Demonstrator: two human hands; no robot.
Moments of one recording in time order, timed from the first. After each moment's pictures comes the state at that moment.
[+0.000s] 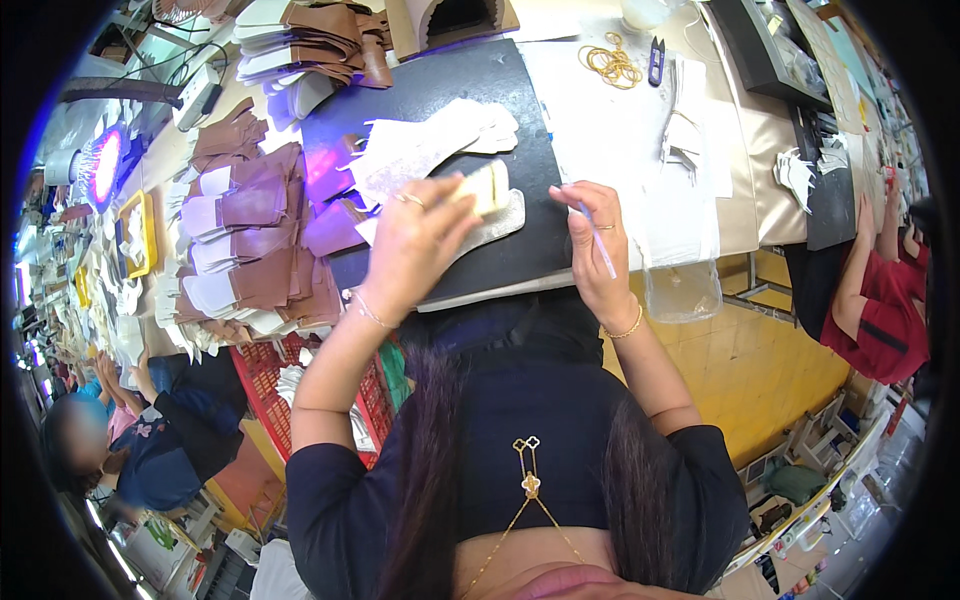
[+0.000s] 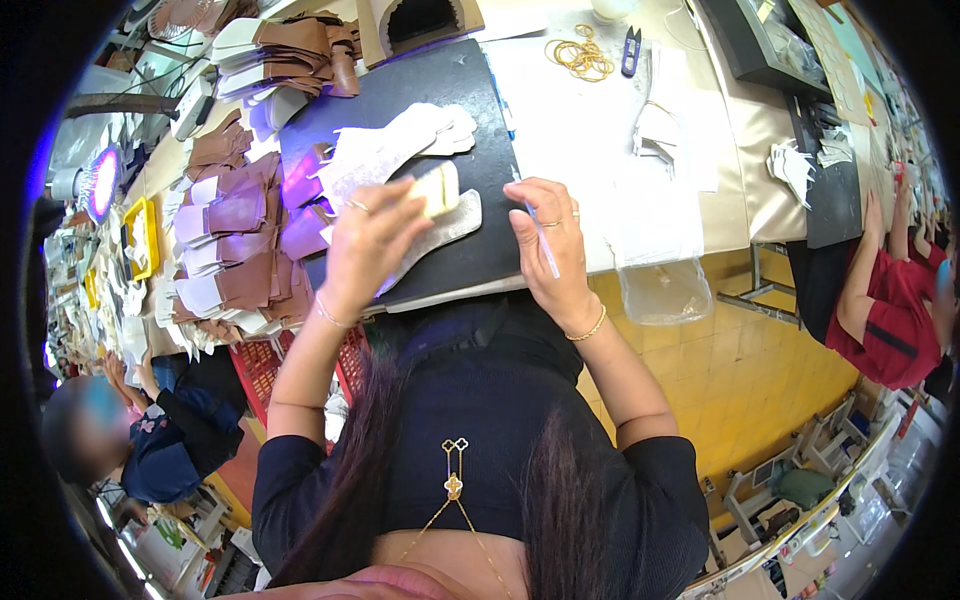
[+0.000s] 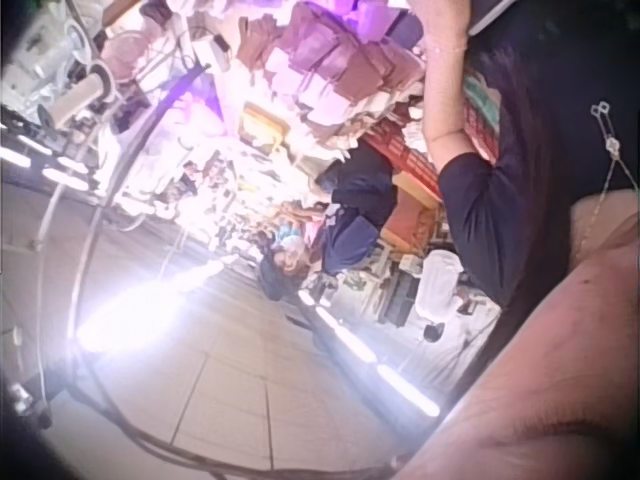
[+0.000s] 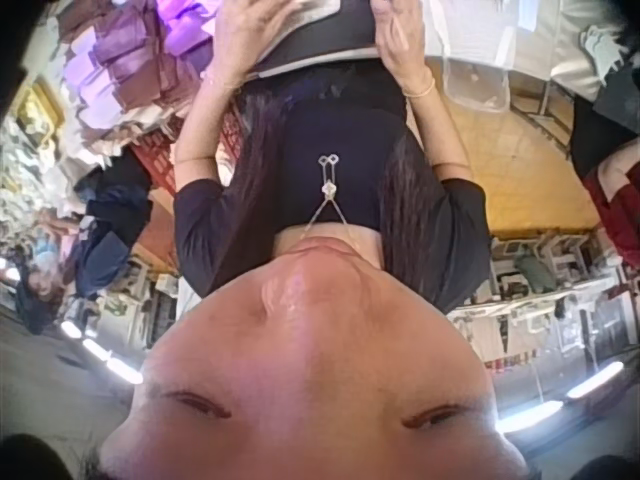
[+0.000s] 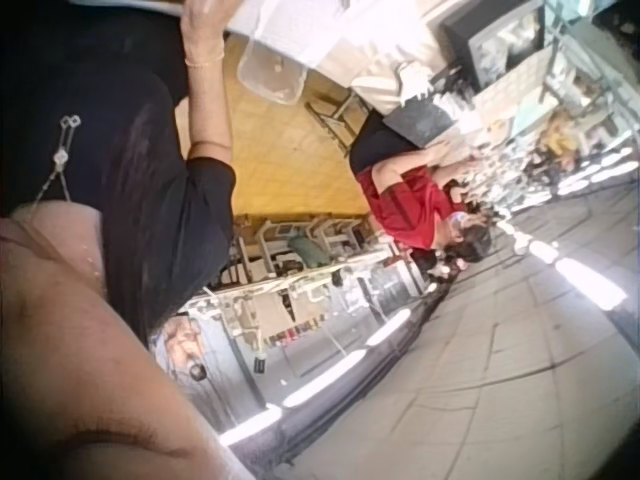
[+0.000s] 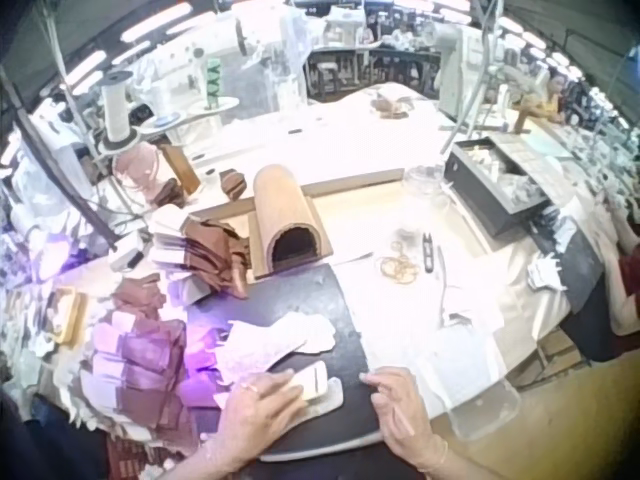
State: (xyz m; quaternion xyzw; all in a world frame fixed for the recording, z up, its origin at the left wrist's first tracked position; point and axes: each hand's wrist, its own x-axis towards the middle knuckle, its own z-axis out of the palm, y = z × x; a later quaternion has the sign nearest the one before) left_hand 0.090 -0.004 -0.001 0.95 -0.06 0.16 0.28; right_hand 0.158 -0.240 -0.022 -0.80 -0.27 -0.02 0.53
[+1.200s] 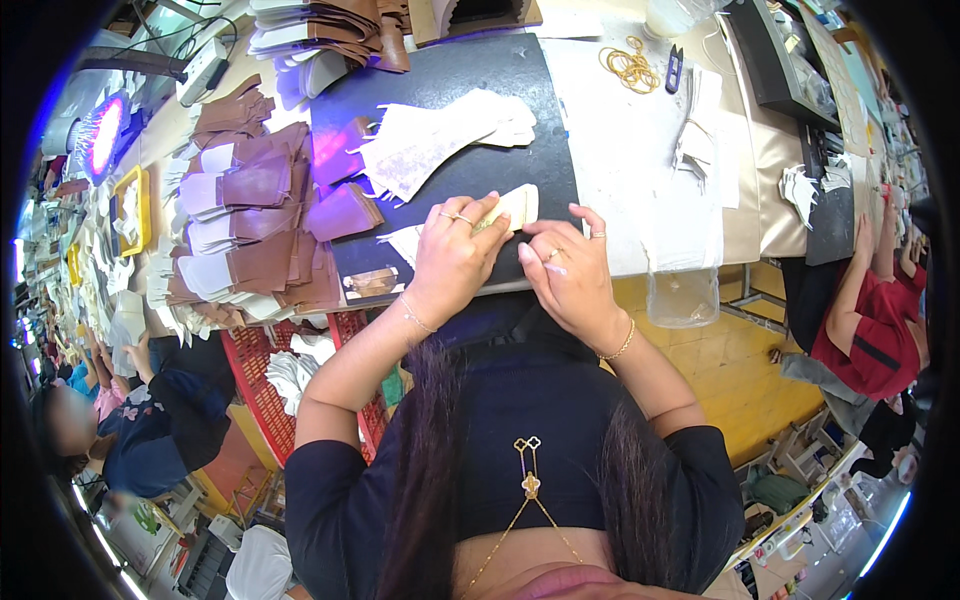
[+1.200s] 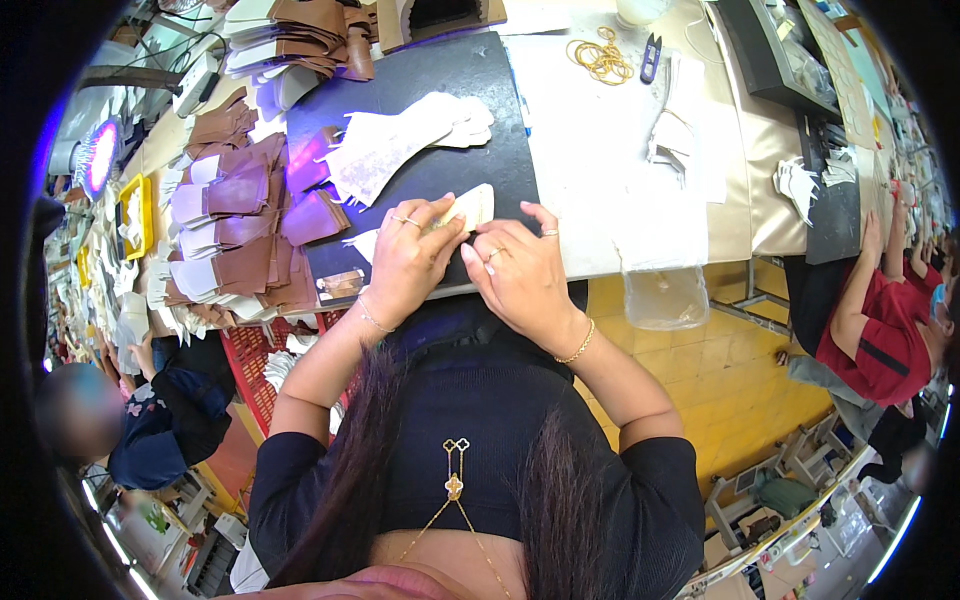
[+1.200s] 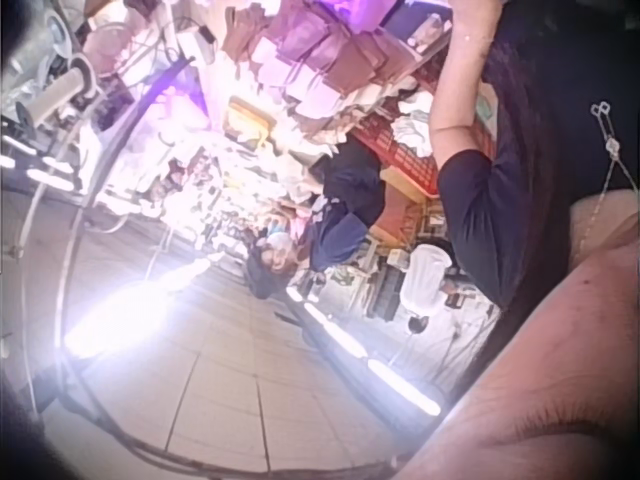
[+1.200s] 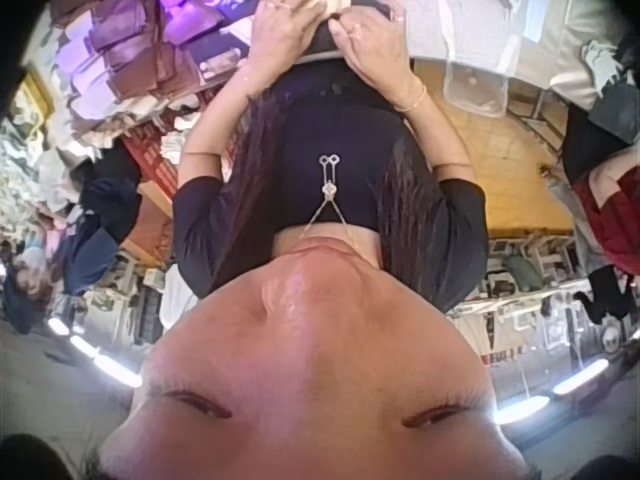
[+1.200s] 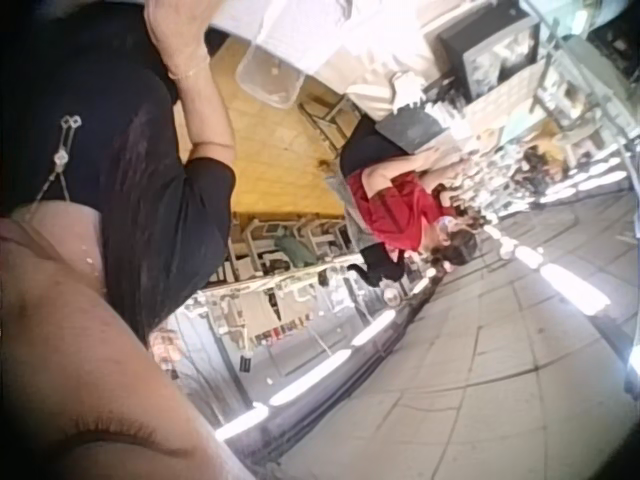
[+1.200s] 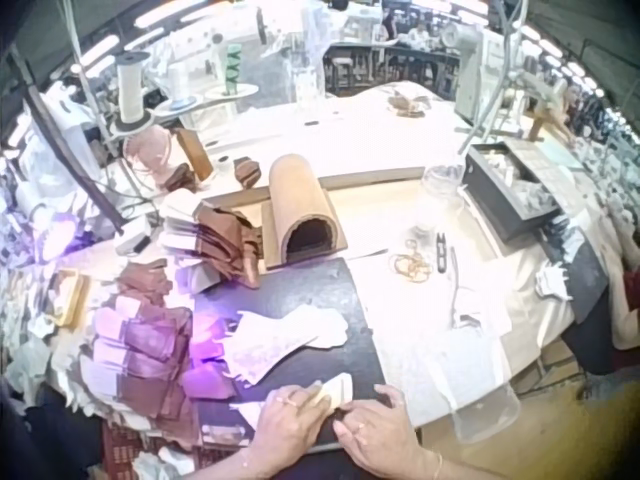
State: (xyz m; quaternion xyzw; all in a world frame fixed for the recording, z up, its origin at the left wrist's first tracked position) left_hand 0.074 -0.040 -0.029 0.95 -0.04 0.16 0.27; right_hand 0.135 -0.220 -0.001 -0.83 -0.43 0.00 0.34
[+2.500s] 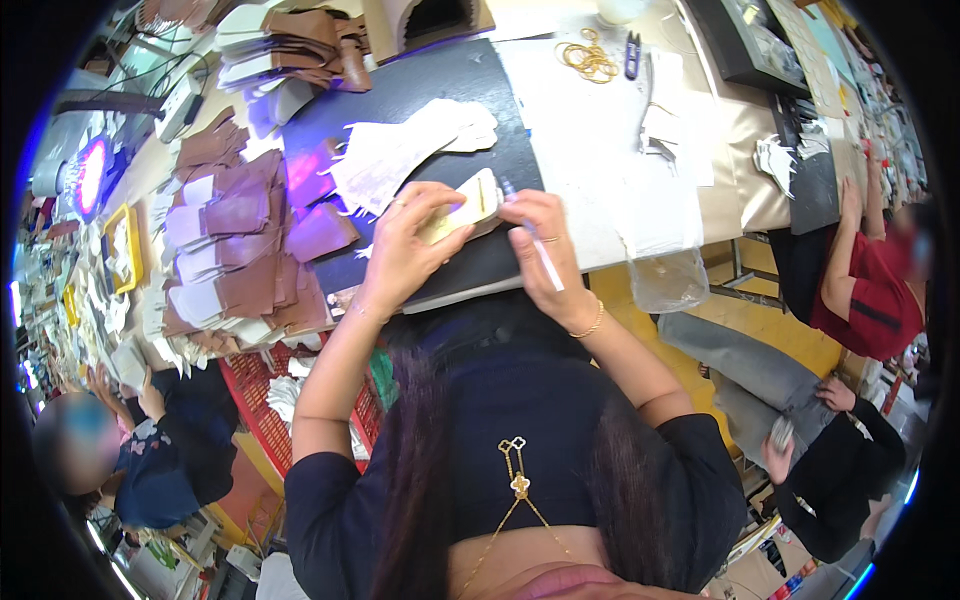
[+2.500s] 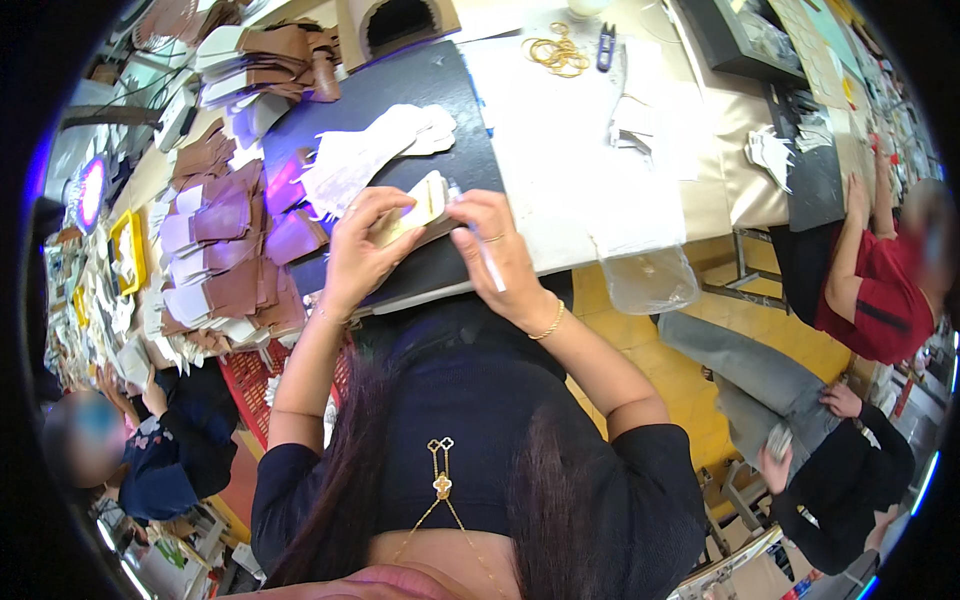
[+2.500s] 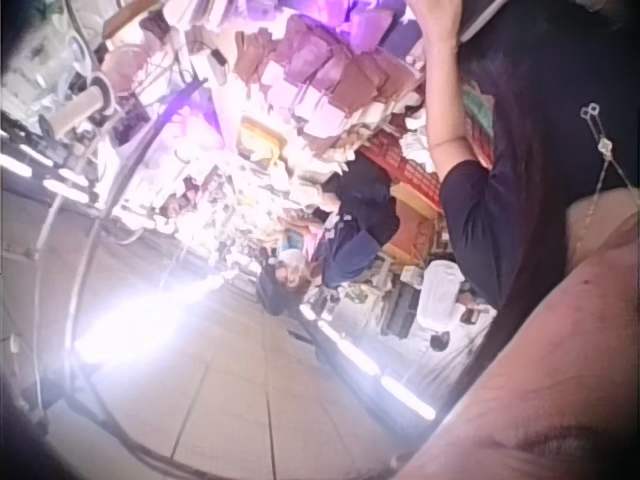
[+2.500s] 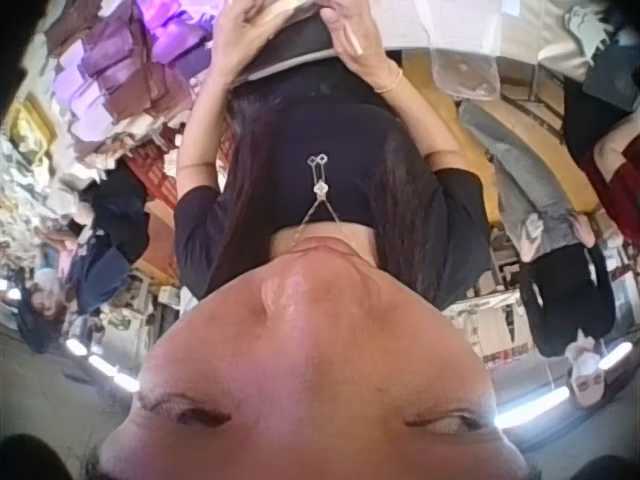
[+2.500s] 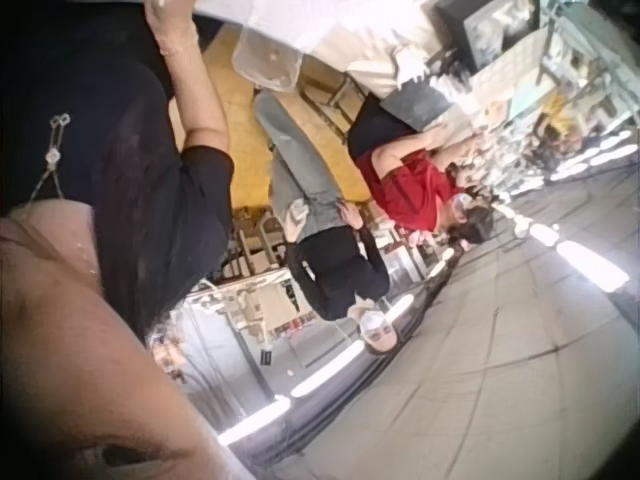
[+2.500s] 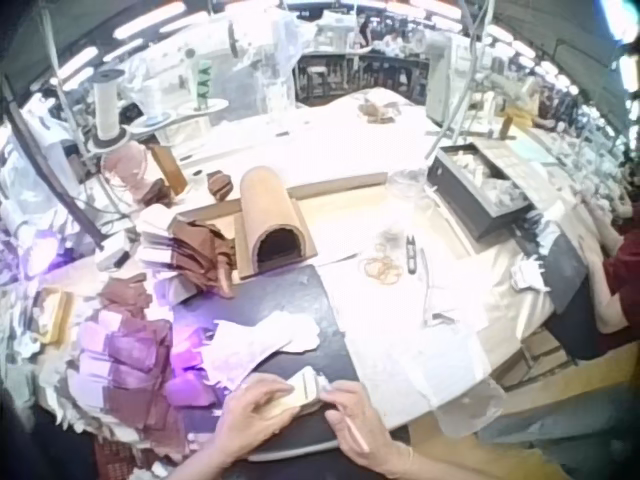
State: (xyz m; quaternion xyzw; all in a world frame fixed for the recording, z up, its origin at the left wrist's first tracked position) left_hand 0.087 -0.013 -0.008 0.86 0.03 0.08 0.50; right_hand 0.134 -0.220 -0.034 -0.75 -0.31 0.02 0.58
